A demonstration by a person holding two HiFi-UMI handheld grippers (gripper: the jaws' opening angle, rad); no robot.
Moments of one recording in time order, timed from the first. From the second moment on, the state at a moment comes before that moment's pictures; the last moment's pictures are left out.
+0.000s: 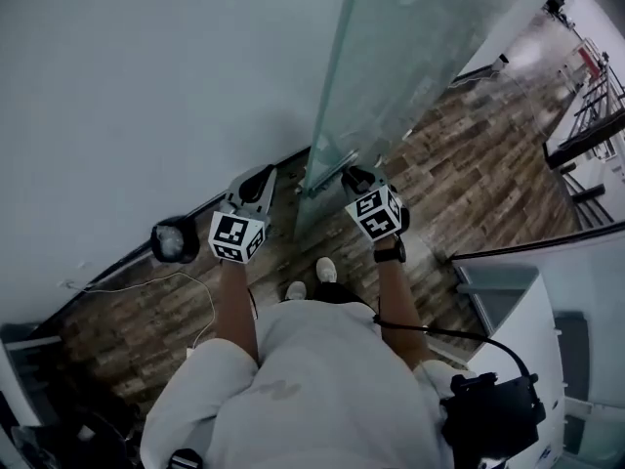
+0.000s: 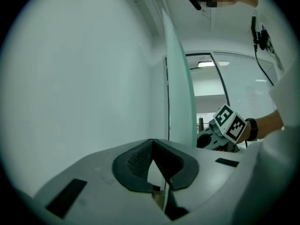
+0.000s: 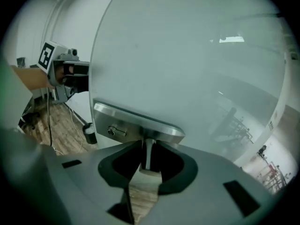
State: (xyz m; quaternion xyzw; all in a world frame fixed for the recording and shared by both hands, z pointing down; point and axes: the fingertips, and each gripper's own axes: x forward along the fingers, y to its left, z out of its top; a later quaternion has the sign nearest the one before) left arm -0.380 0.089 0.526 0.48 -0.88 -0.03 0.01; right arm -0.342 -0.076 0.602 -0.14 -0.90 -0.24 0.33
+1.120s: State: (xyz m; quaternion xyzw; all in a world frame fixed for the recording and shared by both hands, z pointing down) left arm -0.433 0.159 0.558 0.27 -0.96 -0.01 0.07; right arm -0.585 -0.004 0.606 -0.17 -0.94 -0.19 0.22
